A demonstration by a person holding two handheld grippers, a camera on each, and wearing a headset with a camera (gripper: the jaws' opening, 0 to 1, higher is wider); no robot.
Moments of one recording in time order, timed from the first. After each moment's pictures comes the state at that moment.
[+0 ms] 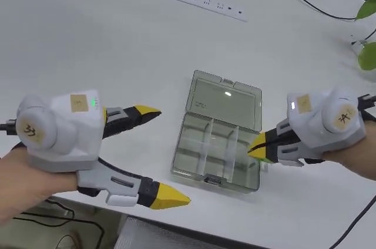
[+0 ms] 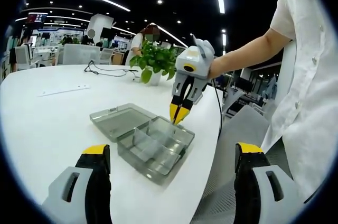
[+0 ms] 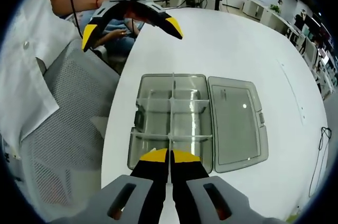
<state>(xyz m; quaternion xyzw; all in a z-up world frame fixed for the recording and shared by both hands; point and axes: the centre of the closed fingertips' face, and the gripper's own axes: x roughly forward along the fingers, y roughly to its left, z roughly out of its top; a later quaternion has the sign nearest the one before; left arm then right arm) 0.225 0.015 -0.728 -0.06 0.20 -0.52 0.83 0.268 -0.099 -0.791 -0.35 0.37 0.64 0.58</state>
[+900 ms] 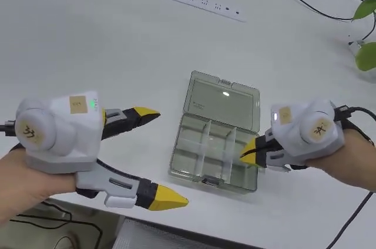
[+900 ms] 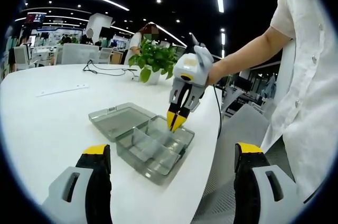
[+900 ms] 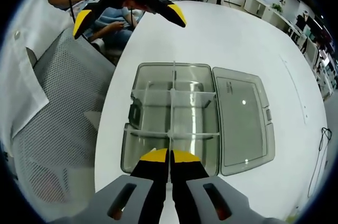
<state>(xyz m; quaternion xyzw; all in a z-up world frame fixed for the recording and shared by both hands) 0.224 0.012 -0.730 -0.05 0.20 -0.52 0.83 0.266 -0.098 -0.816 -0.38 0.37 0.63 0.57</state>
